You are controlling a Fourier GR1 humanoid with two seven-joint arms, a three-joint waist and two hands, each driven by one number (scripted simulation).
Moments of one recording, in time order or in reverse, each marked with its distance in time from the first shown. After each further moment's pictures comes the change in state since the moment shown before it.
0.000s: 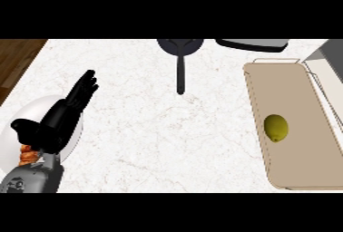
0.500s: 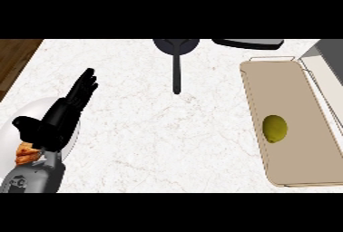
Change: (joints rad) left arm -0.012 -0.009 0.004 0.008 -0.010 0.017 0.003; right arm -0.037 -0.026 -0.068 0.032 0.061 -0.224 0.016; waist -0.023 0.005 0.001
